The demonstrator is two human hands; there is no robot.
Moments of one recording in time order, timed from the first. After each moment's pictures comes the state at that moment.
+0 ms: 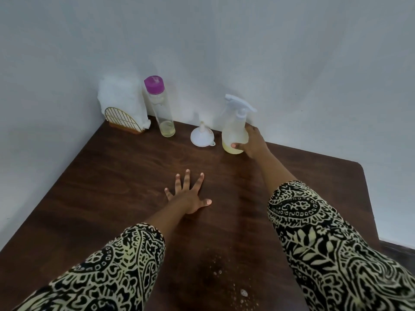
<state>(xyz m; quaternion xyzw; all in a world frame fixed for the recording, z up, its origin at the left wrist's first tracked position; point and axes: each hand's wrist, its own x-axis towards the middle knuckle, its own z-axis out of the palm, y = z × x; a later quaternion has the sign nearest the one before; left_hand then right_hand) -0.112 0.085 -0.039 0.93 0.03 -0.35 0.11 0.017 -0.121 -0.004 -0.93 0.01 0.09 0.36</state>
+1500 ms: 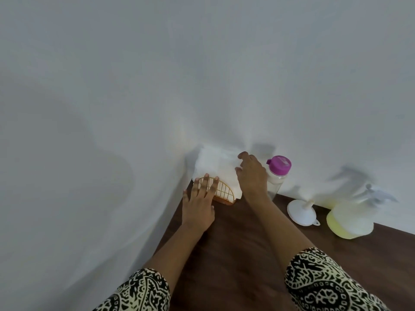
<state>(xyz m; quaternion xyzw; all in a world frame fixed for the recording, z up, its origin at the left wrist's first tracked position) 0.033 0.373 -0.019 1.00 -0.02 -0.01 0.08 0.096 0.232 0.052 -0.97 -0.03 -0.12 0.22</state>
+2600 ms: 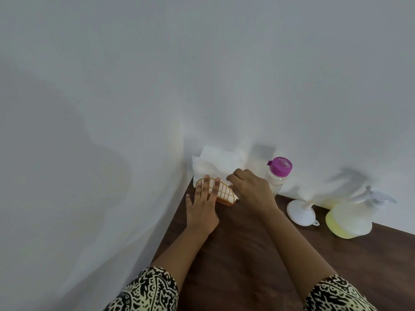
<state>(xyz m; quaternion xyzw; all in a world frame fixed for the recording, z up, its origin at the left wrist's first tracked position) 0.031 0.362 -0.017 0.99 -0.01 -0.03 0.12 0.072 0.213 0.041 -0.93 -0.29 -0.21 0.03</state>
